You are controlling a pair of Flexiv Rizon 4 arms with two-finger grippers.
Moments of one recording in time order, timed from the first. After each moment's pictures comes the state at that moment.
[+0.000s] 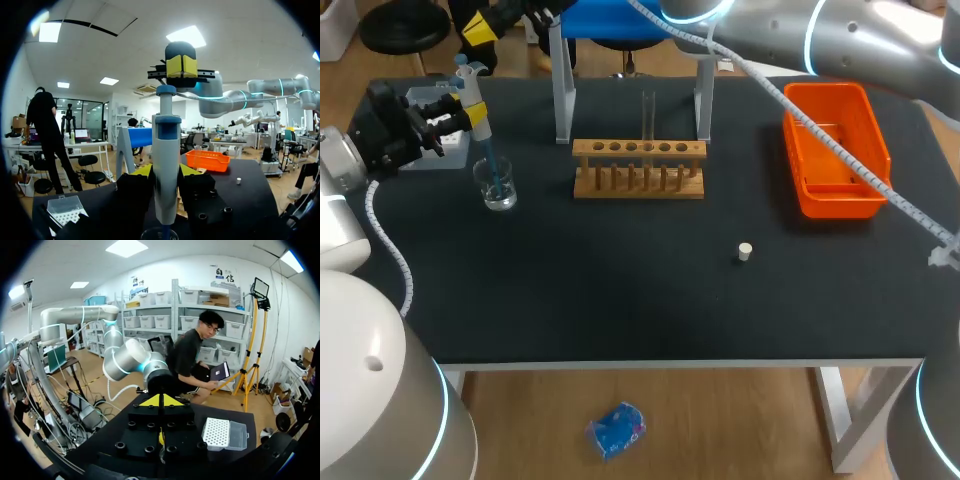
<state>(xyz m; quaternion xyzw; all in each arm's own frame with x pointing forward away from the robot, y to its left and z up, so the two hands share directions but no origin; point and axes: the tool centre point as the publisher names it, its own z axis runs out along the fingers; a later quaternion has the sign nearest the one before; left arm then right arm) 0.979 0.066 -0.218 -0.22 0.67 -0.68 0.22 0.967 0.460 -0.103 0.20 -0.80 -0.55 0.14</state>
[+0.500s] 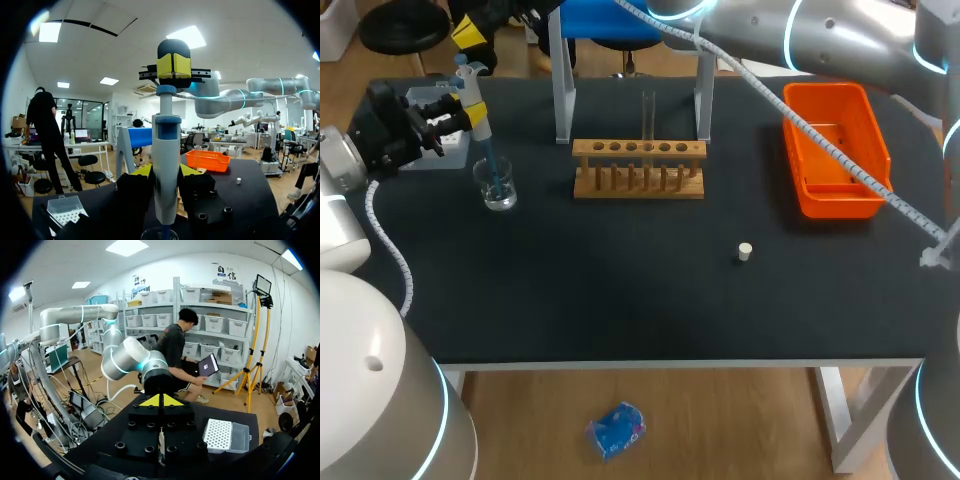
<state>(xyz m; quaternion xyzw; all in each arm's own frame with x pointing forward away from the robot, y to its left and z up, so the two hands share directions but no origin) 0.979 0.066 -0.218 -0.22 0.67 -0.68 0.22 0.969 0.476 -0.111 0.20 -0.80 -0.54 0.15</state>
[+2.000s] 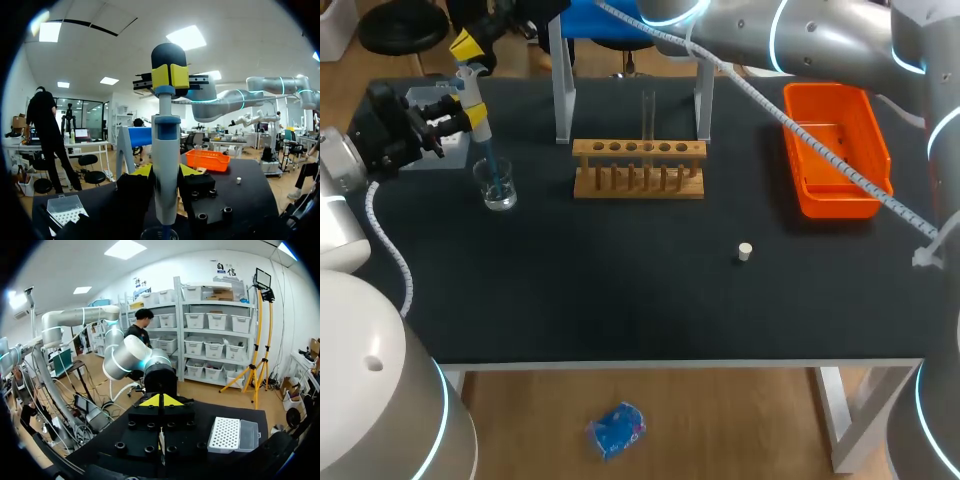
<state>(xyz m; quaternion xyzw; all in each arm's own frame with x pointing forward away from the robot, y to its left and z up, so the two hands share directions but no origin) 0.979 0.066 -0.220 -0.22 0.67 -0.68 0.22 0.968 0.481 -0.129 0.20 -0.80 -0.54 0.18</state>
